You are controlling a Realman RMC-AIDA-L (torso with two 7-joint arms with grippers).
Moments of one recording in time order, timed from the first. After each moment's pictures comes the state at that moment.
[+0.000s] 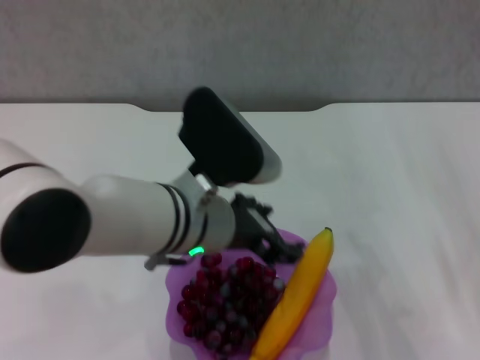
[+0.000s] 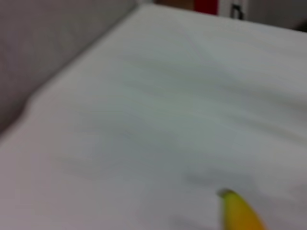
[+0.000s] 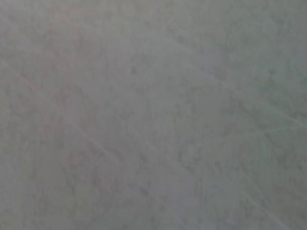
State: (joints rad) left arm -0.51 -2.03 -1.14 -1.42 2.51 -0.84 0.35; right arm 0.00 2.00 -1.77 -0.96 0.14 -0.84 0.30
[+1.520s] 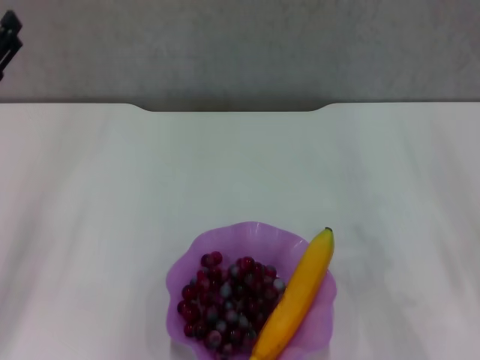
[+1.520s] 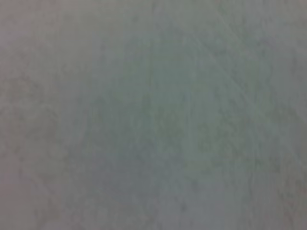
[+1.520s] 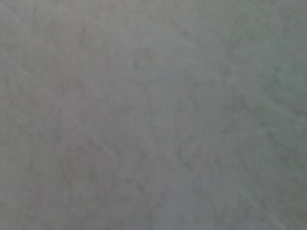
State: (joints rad) left arm -0.19 -1.83 -1.34 -0.95 2.87 0.76 -0.39; right arm 0.07 2.00 -1.74 -0.85 0.14 -0.88 0.29
